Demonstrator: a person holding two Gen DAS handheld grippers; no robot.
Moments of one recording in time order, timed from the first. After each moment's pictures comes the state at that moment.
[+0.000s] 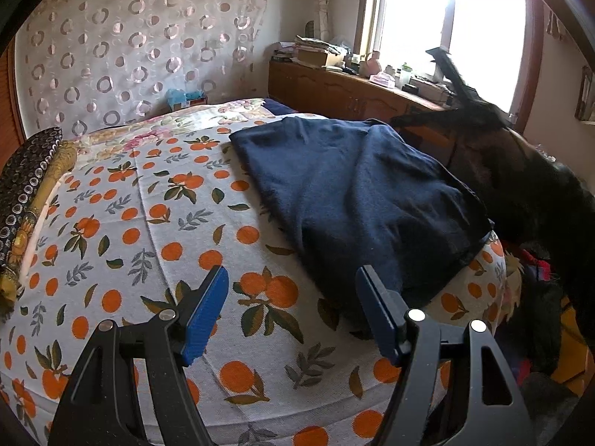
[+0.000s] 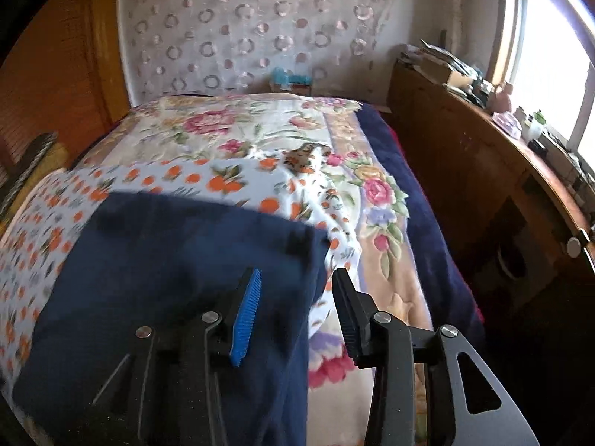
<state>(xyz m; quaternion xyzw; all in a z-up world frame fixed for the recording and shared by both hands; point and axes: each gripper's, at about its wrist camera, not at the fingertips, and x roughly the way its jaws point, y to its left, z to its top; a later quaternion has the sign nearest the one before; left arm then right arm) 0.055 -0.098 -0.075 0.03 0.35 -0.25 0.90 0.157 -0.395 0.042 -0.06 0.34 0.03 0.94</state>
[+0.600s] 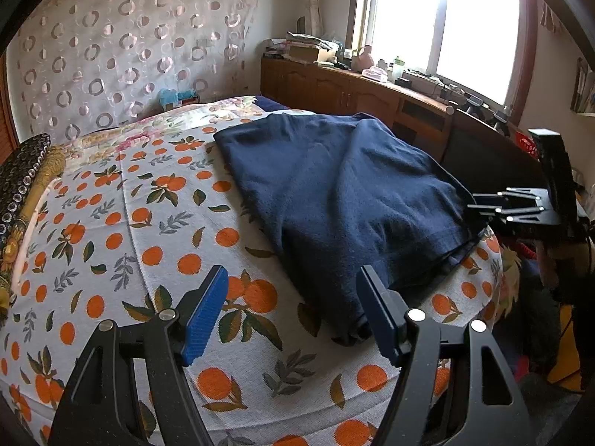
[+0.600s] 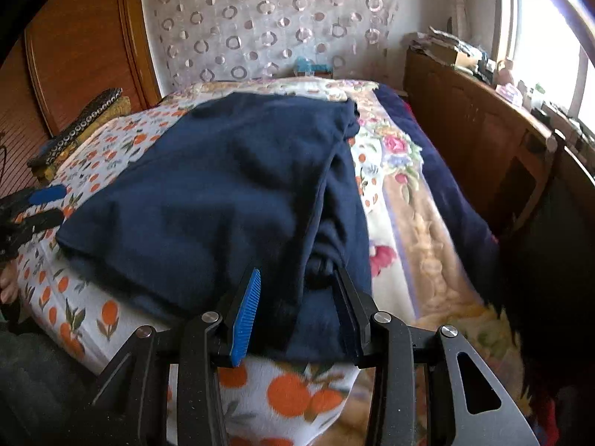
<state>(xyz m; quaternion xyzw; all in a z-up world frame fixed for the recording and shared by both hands) 0.055 -0.114 -0.076 0.04 0.35 -0.26 0.90 -0.013 -0.385 -0.009 -0.03 0.36 0.07 0.93</state>
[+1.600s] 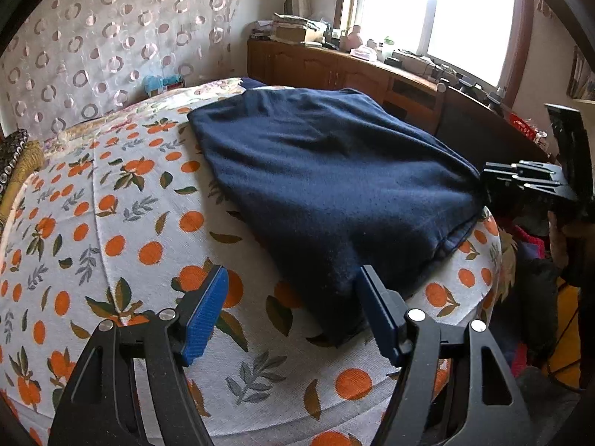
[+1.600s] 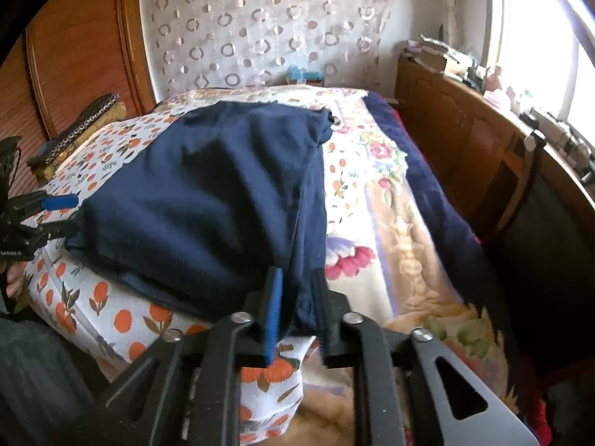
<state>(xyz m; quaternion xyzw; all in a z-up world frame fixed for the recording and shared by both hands) 0.061 -0.139 -0.092 0.06 0.39 -0.28 0.88 -0.047 -0.403 0.015 -0.04 0.33 0.05 0.94</state>
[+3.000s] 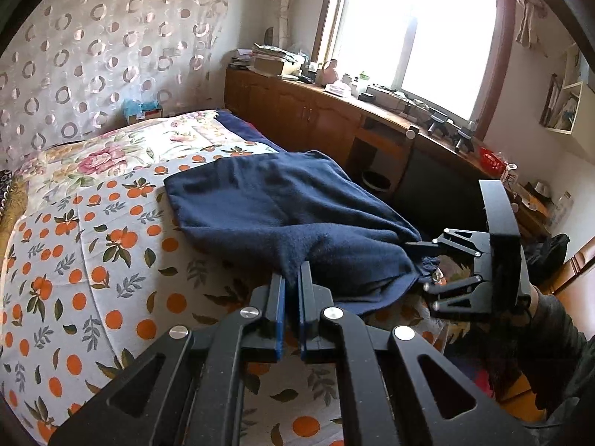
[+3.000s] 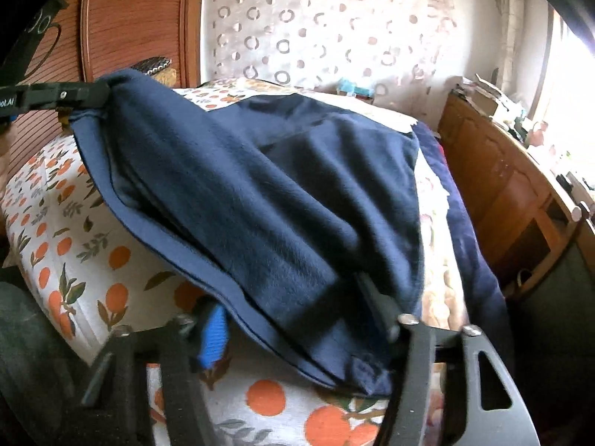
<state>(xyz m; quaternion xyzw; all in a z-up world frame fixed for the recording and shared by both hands) 0.074 -0.144 -0.023 0.01 0.34 -0.33 0.88 -0.028 -0.314 -0.025 -0.14 0.32 0.13 0.93</state>
